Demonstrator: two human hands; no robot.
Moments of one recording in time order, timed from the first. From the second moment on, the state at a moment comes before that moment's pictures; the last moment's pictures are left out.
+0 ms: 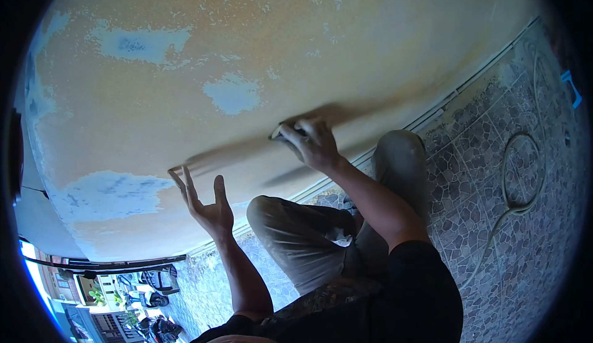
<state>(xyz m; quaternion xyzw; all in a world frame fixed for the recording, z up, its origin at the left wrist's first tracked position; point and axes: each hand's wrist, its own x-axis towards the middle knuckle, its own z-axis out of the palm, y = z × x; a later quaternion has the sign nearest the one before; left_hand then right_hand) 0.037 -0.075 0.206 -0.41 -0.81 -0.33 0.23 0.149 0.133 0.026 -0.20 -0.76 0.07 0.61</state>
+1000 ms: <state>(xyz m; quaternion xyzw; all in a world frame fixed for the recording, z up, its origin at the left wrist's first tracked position) 0.027 -0.114 0.225 -0.34 -0.86 -0.34 0.17 0.186 0.209 0.066 -0.39 -0.49 0.22 0.75</state>
